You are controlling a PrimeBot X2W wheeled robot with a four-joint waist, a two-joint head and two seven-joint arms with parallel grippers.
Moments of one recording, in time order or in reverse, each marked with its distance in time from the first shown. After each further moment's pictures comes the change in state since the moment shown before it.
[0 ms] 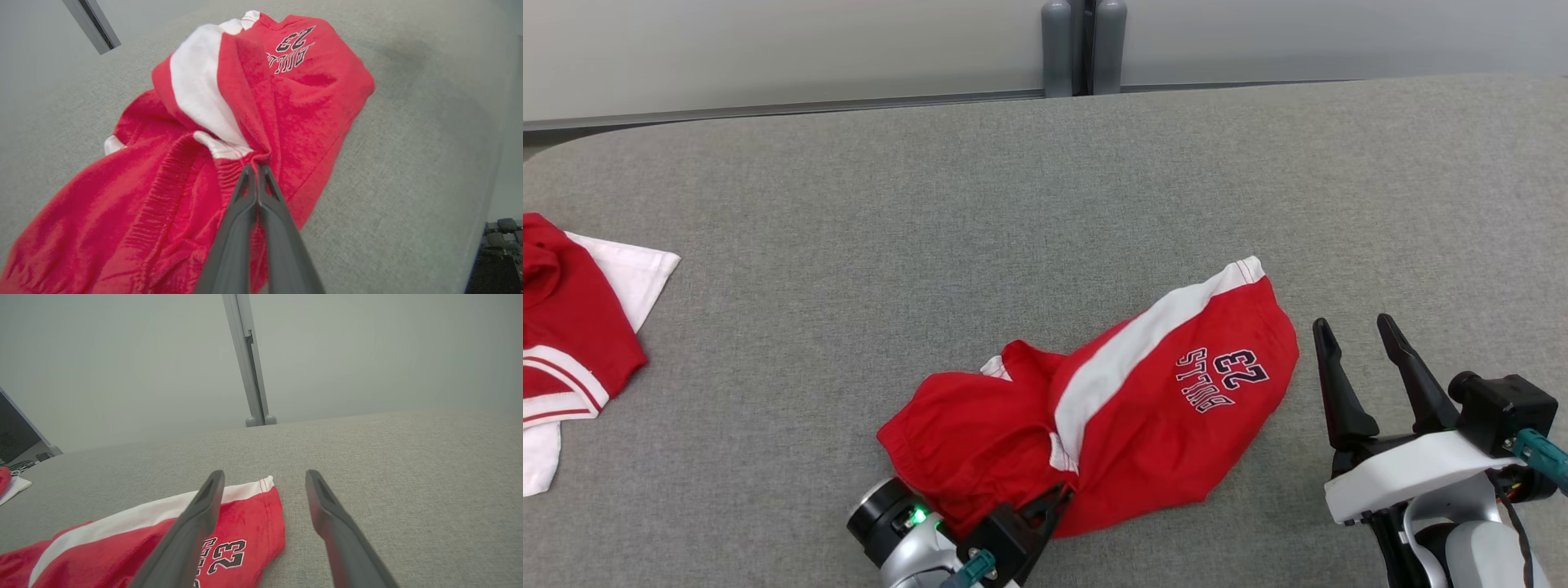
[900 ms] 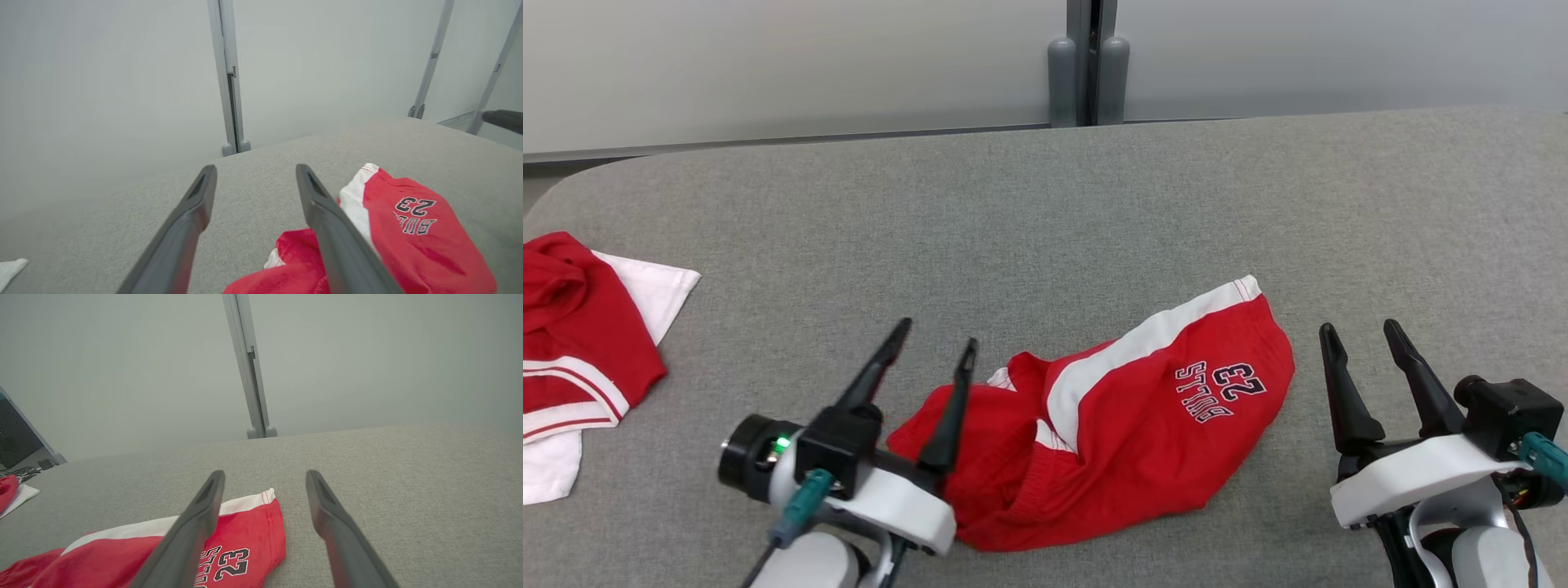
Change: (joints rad) left arm 0.011 -0.001 0.248 -0.085 -0.123 0.154 -0.208; right arm 0.013 0.005 -0.017 -0.010 -0.008 0.000 0.015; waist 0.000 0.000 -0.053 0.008
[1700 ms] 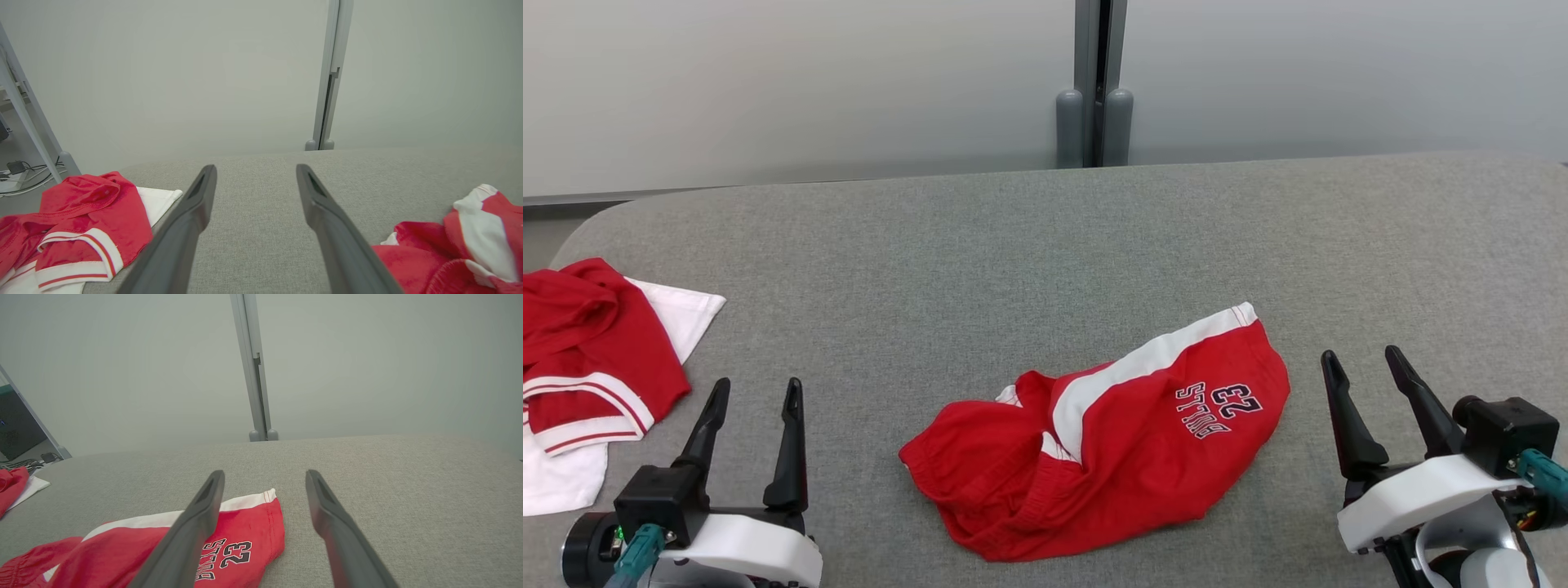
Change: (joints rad) left arm 0.216 0.134 0.269 -0.046 -0.139 0.076 -0.035; right arm 0.044 -0.026 0.006 -0.013 -0.002 0.000 0.033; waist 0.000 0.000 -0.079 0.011
